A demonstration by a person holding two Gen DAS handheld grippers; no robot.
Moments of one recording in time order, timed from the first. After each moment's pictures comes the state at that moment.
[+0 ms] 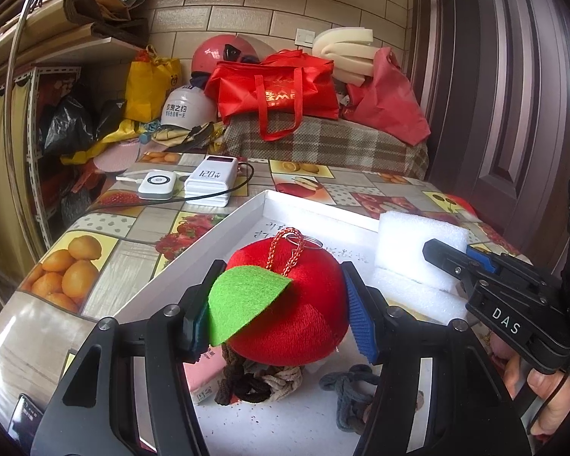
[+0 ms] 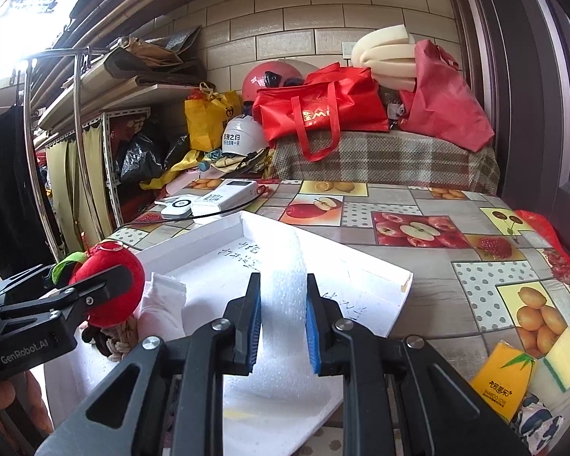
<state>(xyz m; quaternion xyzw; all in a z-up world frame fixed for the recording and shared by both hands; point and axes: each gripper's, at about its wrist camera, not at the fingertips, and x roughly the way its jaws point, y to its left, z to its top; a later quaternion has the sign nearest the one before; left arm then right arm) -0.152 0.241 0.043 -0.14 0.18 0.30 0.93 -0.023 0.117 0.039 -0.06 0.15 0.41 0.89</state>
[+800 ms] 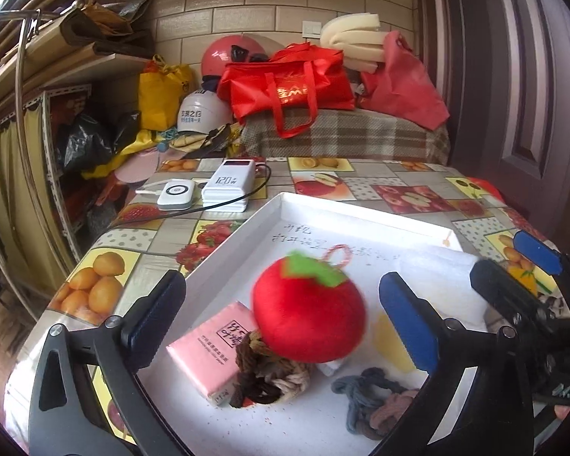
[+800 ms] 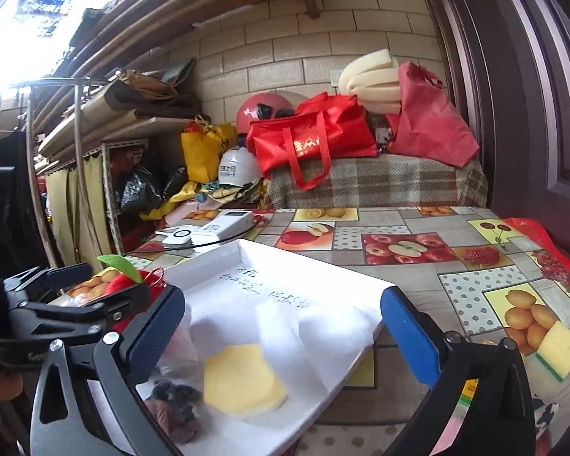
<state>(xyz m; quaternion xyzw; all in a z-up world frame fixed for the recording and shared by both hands) -0.139 0.236 0.055 -0.10 0.21 0.34 0.91 -0.041 0.087 0.043 -0.02 0.10 0.42 0.90</state>
